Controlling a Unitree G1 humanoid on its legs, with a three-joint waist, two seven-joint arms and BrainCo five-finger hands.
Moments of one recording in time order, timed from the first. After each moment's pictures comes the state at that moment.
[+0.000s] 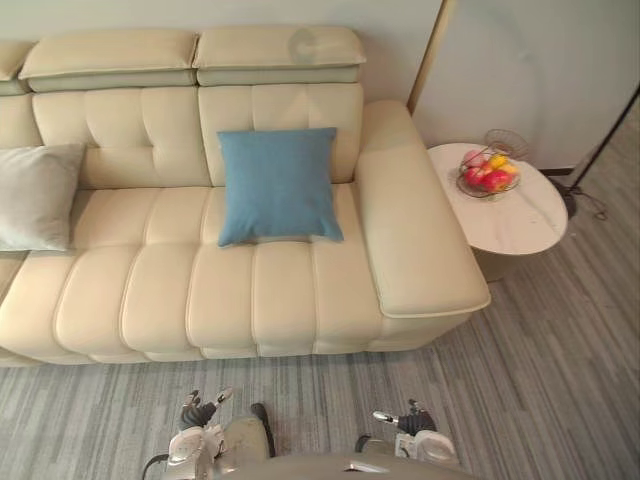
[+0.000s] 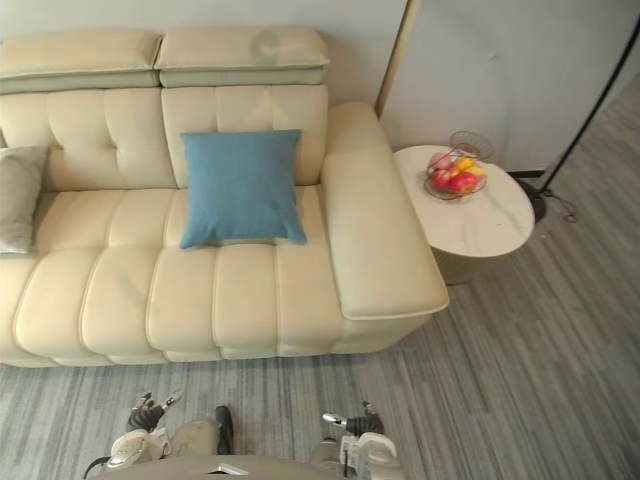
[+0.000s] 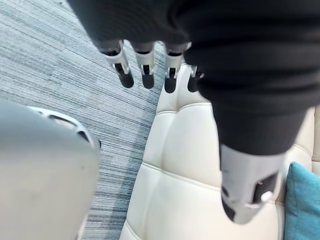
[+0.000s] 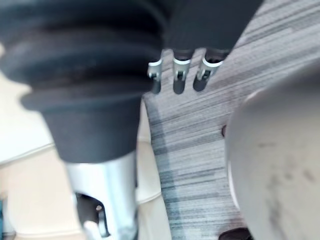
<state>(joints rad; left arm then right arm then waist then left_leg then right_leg) 0.10 0.00 0.27 0.93 -0.09 -0.10 0.14 0.06 0.00 -0.26 0.93 -0.03 -0.03 -0.11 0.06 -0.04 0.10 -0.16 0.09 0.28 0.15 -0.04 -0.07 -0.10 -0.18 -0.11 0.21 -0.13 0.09</state>
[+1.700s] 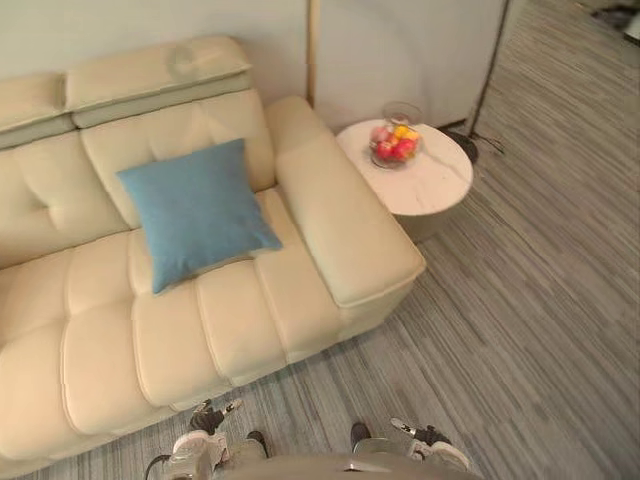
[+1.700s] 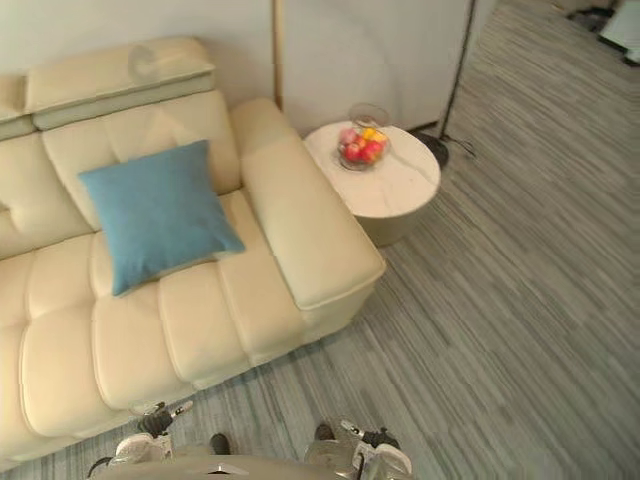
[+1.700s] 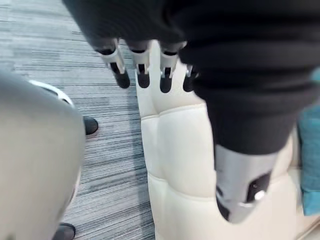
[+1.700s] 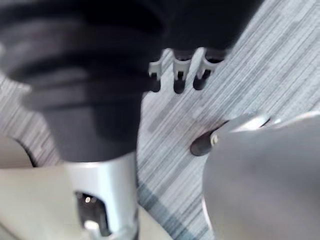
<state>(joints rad) 0.02 -0.01 0.30 1.07 -0.04 -0.05 0.05 0.00 -0.05 -0.44 1.06 0.03 0.03 -0.11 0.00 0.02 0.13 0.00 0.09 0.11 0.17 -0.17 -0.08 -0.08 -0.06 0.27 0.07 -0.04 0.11</state>
